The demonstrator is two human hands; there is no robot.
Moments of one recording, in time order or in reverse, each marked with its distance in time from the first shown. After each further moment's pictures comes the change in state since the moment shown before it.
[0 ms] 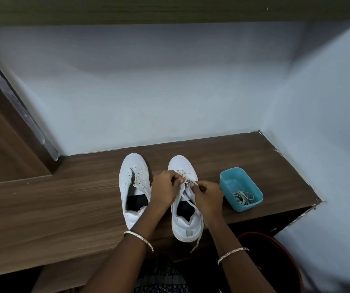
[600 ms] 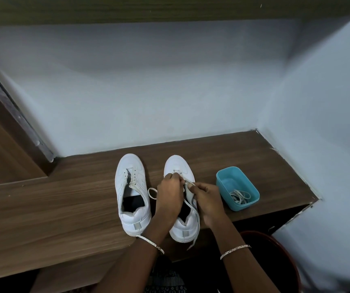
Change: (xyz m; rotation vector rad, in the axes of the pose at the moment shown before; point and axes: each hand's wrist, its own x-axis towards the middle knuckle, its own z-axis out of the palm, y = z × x) left_hand -0.013 0.016 0.027 0.302 0.069 0.057; right_hand 0.008 0.016 -0.006 0.469 -0.266 0.288
